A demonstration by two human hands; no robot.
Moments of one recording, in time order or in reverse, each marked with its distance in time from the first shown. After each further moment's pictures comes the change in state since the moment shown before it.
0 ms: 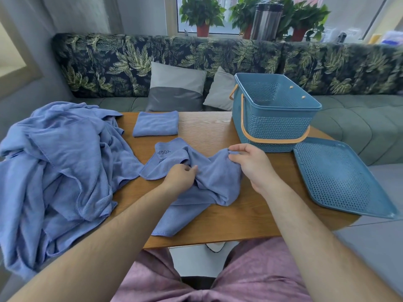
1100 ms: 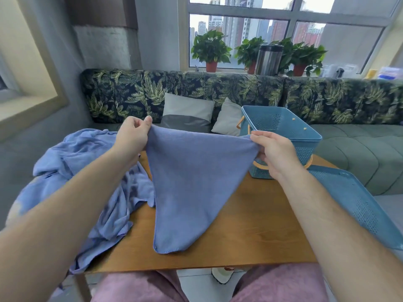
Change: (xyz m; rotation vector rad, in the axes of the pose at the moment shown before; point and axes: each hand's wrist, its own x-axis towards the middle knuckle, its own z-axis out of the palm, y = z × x) left_hand 0.005 0.047 -0.189 -0.426 0.558 0.210; right_hand 0.018 -0.095 -0.013 0.214 0.138 -0.133
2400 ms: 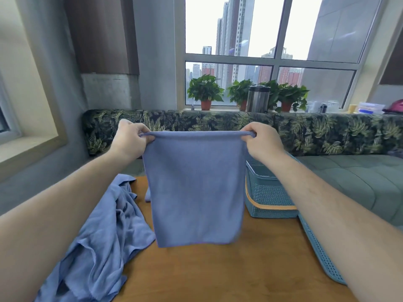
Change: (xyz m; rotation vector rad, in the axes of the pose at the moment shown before) left_hand 0.063 0.080 -0.016 0.480 -0.055 0.448; right_hand 0.052 -0.101 0.035 -0.869 0.030 -0.556
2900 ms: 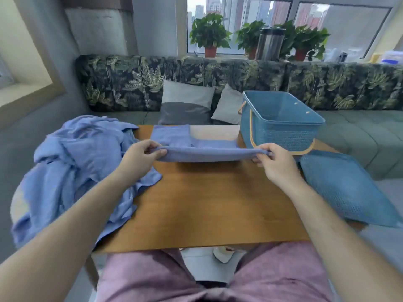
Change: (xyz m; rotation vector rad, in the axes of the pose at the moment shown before) left_hand -0.161 -0.062 0.063 -0.181 -0.263 -0.175; right_hand -0.161 0.104 0.056 0.318 -0.132 0.268
